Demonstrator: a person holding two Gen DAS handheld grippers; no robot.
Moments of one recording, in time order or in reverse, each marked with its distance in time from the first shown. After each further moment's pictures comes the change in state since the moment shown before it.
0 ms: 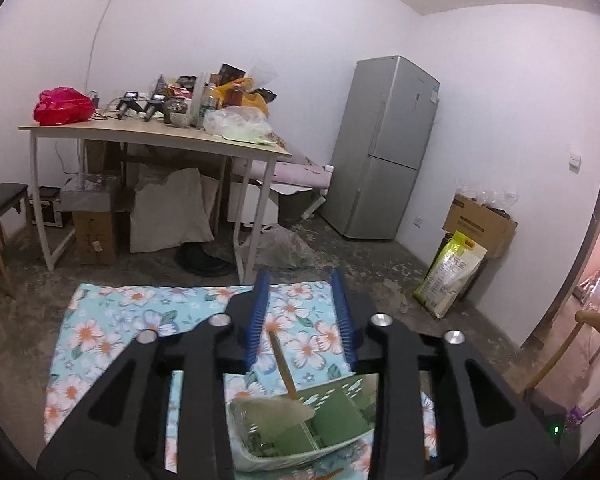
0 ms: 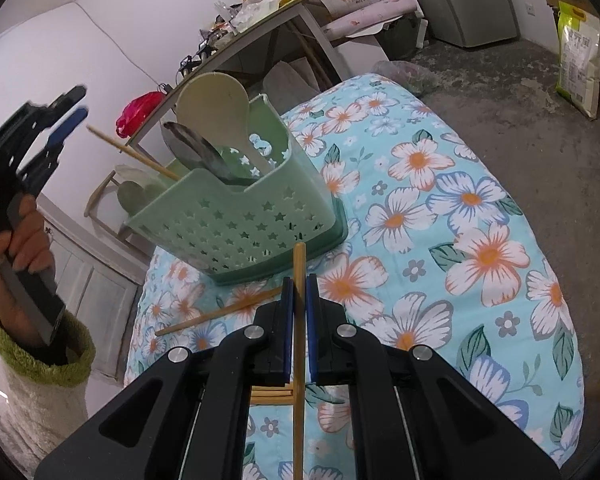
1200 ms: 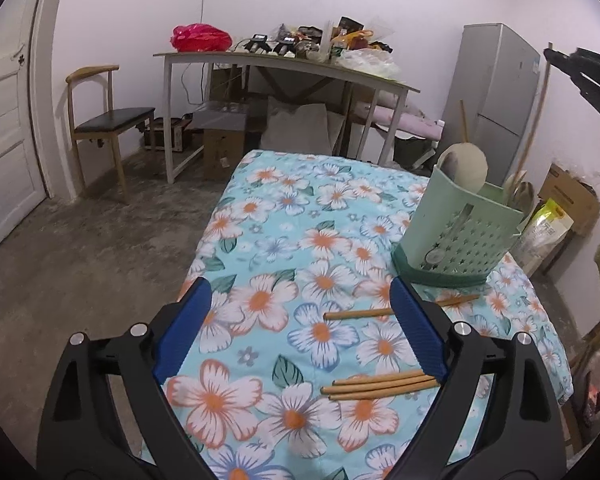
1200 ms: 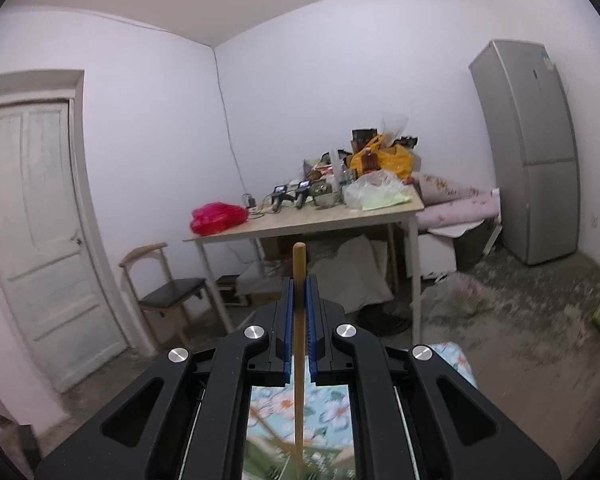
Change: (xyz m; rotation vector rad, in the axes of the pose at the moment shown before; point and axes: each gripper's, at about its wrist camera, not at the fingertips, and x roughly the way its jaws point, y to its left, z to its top) left arm -0.160 0.102 -0.169 -0.125 0.175 0.387; right arm -0.071 0.175 0.160 -0.459 -0.543 0.100
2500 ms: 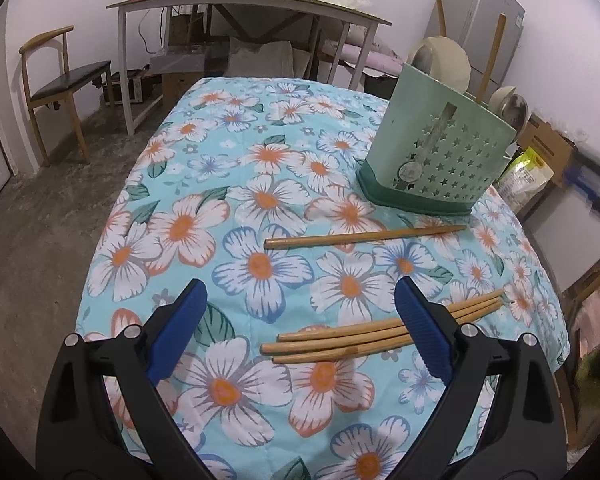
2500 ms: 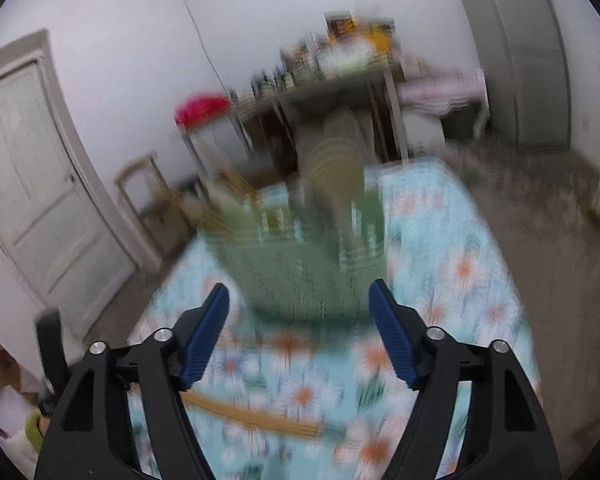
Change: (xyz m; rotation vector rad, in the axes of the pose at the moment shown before) left arm 0.053 -0.031 -0.038 0.054 0.217 -0.106; right arm -0.053 -0.027 -0.192 0.163 0.442 -0.007
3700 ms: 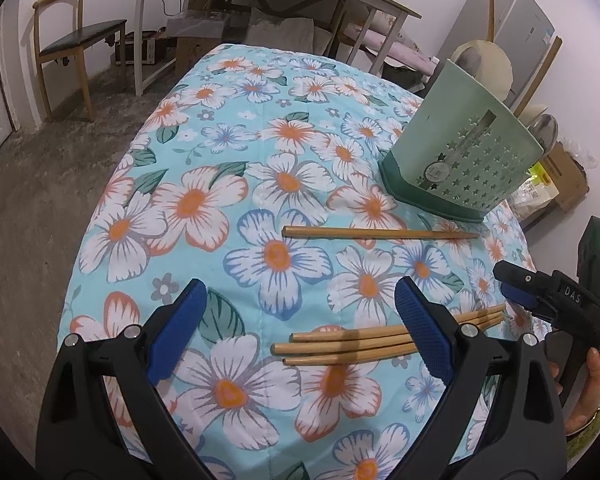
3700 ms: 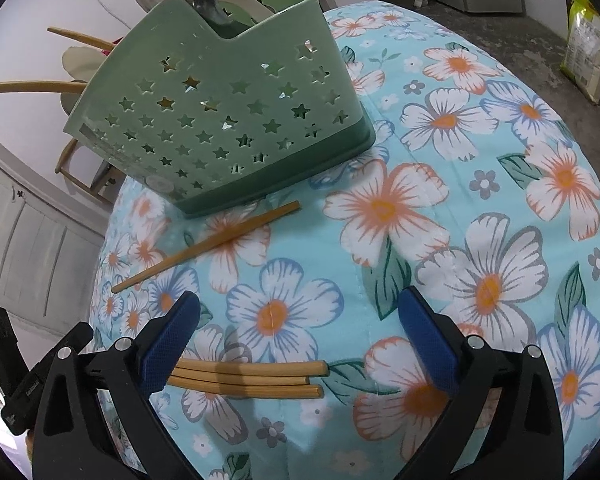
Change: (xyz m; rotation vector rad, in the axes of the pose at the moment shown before) left arm 0.017 0.017 0.005 -0.116 0.085 -0.007; right arm 0.100 -0.015 -0.058 0.287 0.298 -0.095
